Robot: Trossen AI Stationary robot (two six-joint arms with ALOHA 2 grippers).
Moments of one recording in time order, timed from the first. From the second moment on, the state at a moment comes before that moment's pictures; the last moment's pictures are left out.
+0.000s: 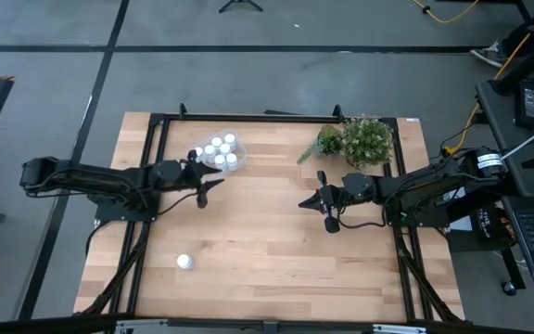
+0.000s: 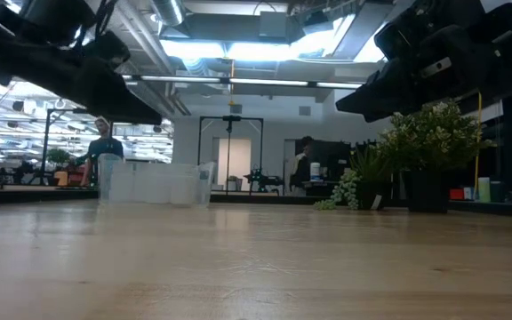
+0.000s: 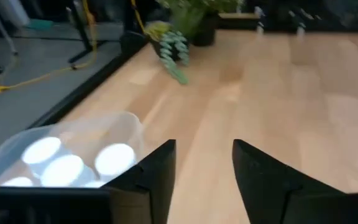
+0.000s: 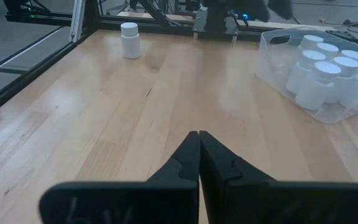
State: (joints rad) left arm 0.13 0.78 0.18 0.29 -0.23 -0.02; right arm 0.05 1.28 0.36 0.62 -0.07 -0.06
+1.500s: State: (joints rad) left arm -0.46 0.77 0.34 -0.24 0.07 0.15; right arm 0.05 1.28 0.36 0.74 -0.07 -0.03
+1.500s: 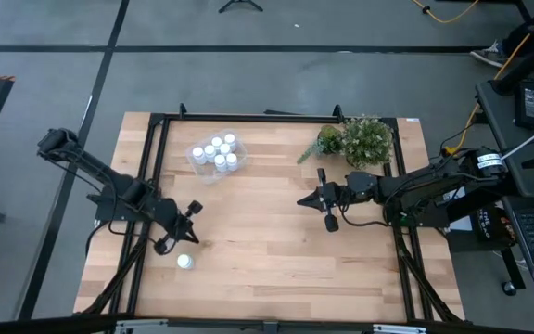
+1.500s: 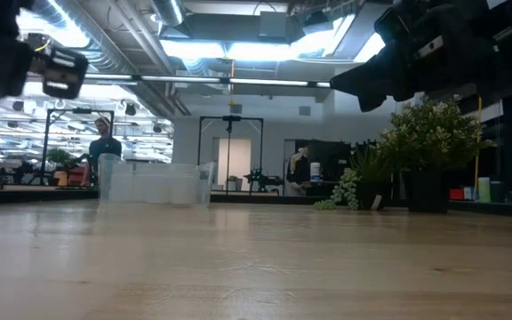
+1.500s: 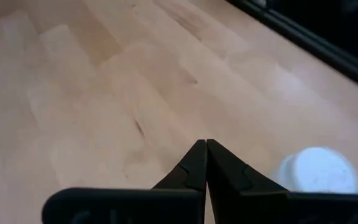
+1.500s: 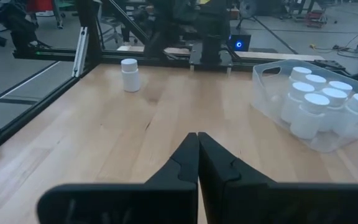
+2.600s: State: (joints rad) left arm -0.65 0.85 0.52 -0.48 -0.11 -0.27; right arm 0.05 1.28 0.36 0.74 -0.04 0.05
